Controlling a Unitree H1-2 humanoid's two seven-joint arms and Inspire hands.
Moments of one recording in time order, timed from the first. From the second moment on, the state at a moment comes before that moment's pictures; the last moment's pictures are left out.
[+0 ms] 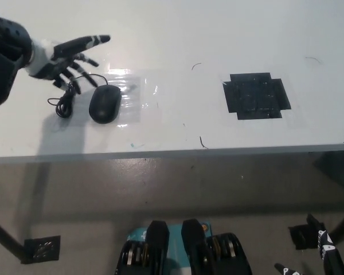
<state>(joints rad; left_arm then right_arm) -1.33 0.46 -0.50 1.23 0.17 0.29 -0.75 0.15 -0.13 0.00 0.21 -0.14 -0.39 -0.02</state>
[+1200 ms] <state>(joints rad) -1.42 0.39 -0.53 1.36 0.33 0.18 -0.76 0.15 -0.14 0.00 0.20 -0.14 -0.39 -0.02</state>
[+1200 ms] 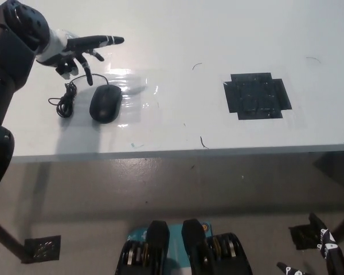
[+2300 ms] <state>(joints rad) -1.43 0.33 -0.55 1.41 0.40 0.19 -0.79 0.15 -0.15 0.00 0.18 -0.13 -0.39 -0.02</state>
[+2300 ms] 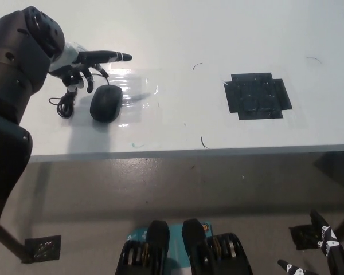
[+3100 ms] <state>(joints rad) -1.41 0.33 -0.53 1.41 0.42 0.22 -0.76 0.15 -0.15 0.00 0.18 -0.13 -0.39 -0.01</state>
